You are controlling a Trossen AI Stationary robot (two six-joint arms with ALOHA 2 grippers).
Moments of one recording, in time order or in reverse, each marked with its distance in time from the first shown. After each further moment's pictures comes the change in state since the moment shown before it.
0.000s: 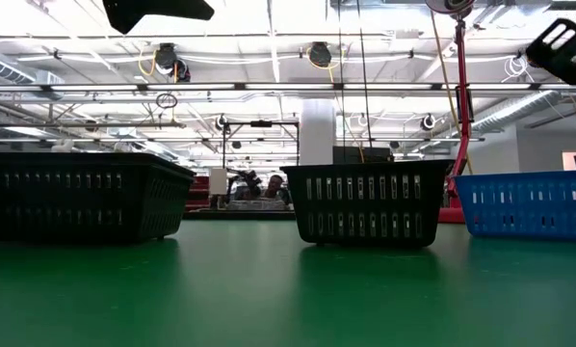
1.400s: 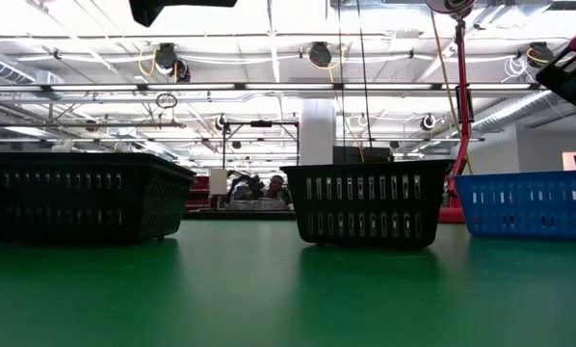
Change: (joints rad) left arm 0.043 0.000 0.000 0.119 -0.010 0.098; right arm 0.051 0.100 -0.018 0.008 0.095 0.073
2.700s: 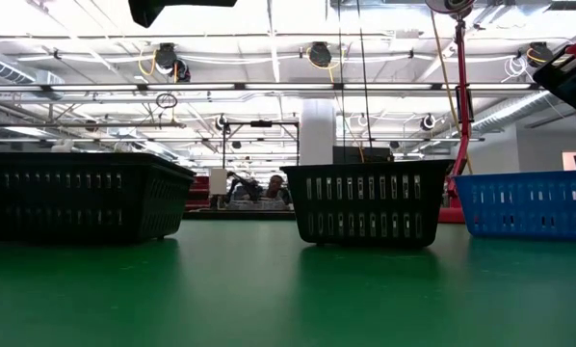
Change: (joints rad) left arm -0.001 0.000 0.000 0.000 0.006 -0.020; right arm 0.002 0.000 0.000 -0.025 0.022 -0.032
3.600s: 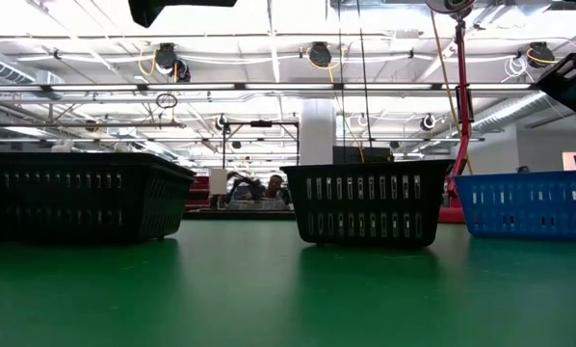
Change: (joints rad) left arm 0.000 0.000 0.000 -0.001 0.000 0.001; right arm 0.000 -0.001 0.000 -0.051 -0.027 0.015
